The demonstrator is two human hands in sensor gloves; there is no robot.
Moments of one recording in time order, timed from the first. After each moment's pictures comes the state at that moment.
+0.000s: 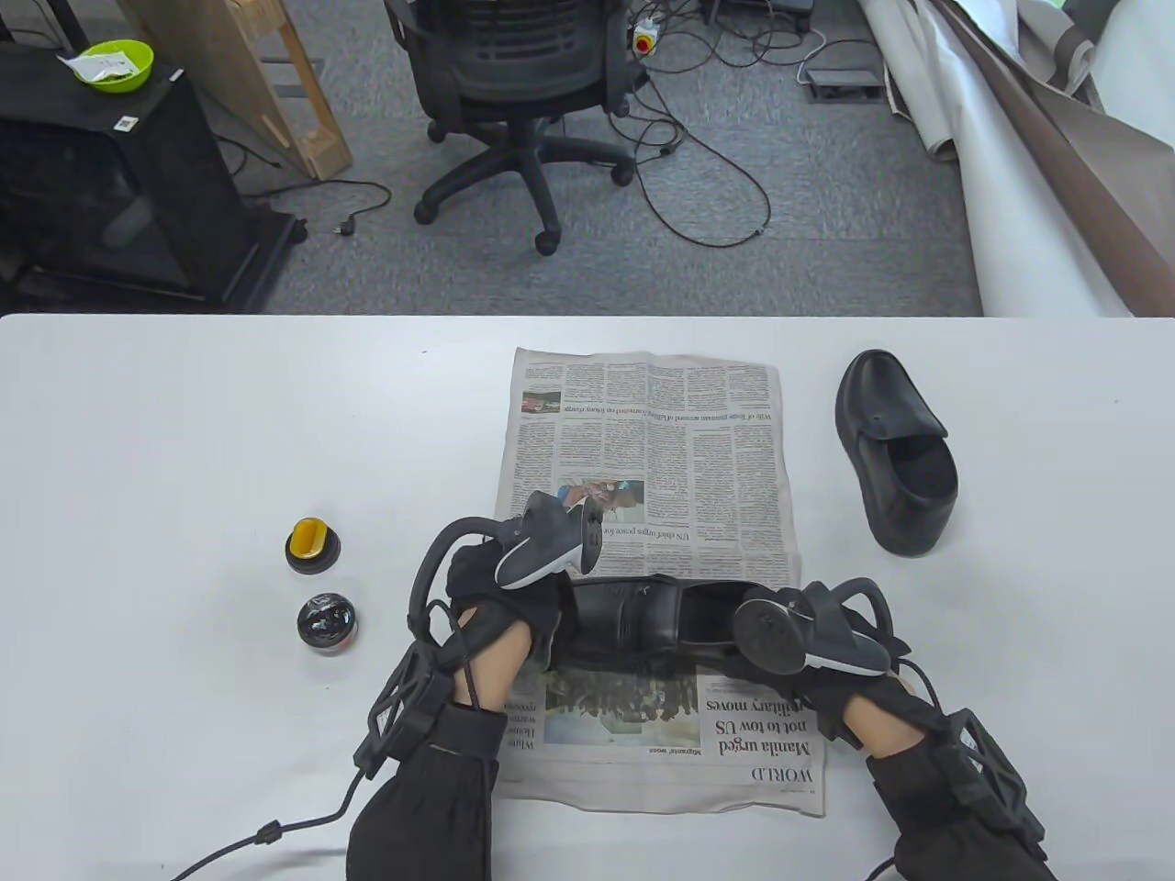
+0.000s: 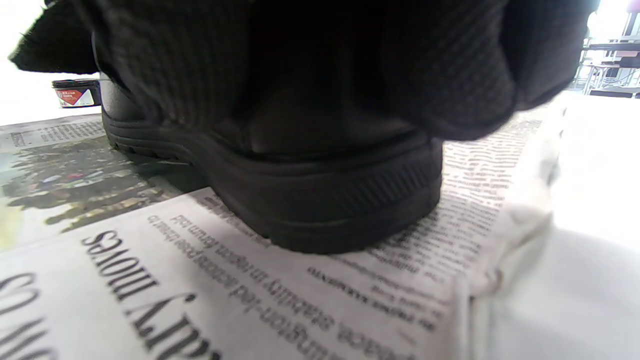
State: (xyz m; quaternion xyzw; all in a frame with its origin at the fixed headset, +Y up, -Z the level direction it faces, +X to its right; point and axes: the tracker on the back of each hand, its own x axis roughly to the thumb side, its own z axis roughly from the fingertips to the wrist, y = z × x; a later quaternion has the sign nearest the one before) left_hand -0.075 -0.694 -0.323 -0.18 -0.02 -0.19 0.96; right_hand 0.173 -0.731 -0.273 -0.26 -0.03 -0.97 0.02
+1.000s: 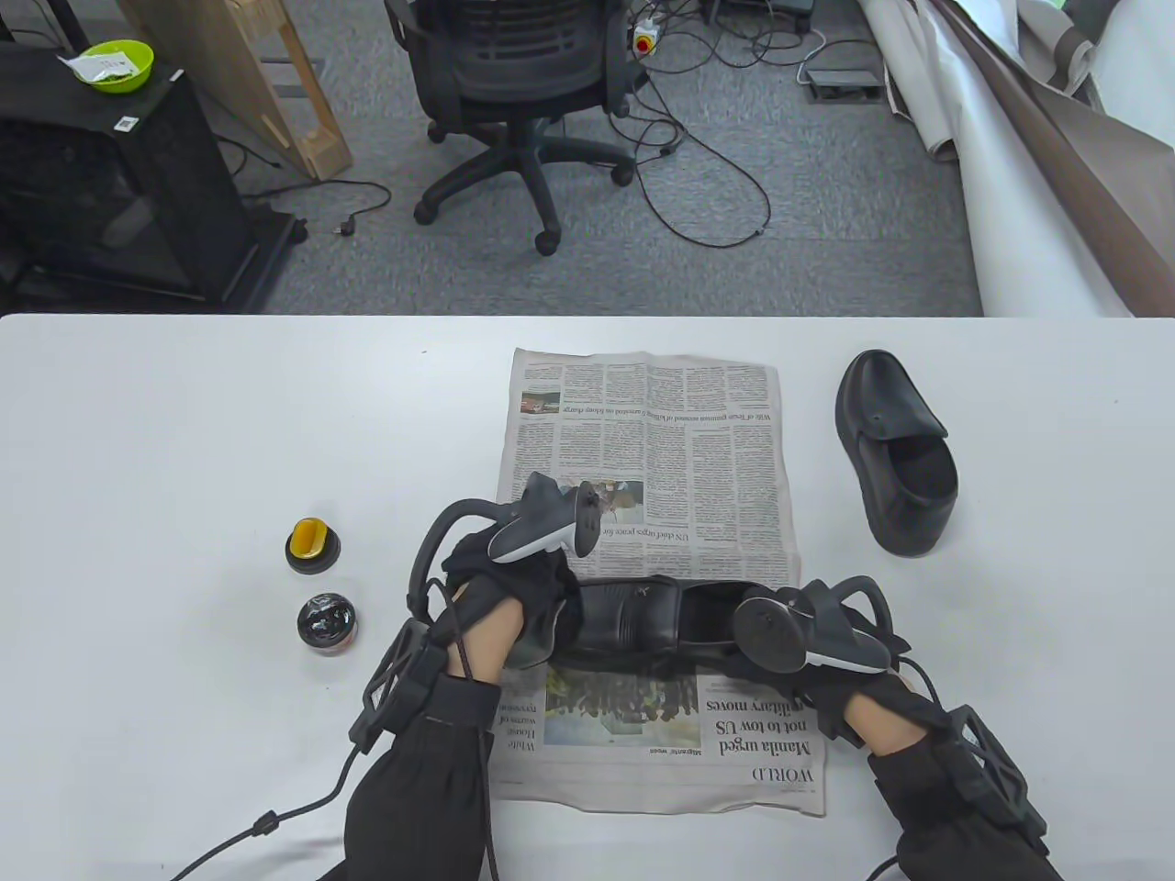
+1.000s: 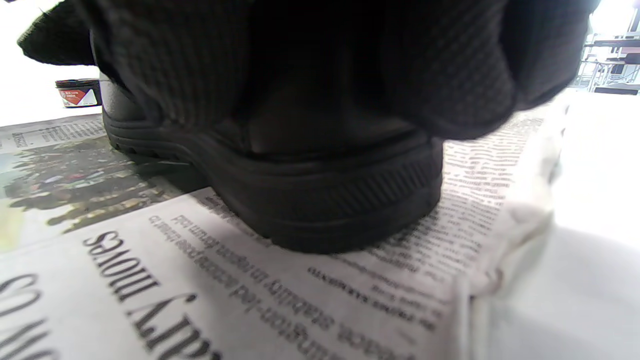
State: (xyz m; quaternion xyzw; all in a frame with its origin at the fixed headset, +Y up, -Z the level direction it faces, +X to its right) left_hand -0.091 -0.702 -0.341 -0.26 -0.04 -0.14 0.96; right_hand 0.173 -0.731 -0.274 -0.26 -0.03 -0.96 0.02
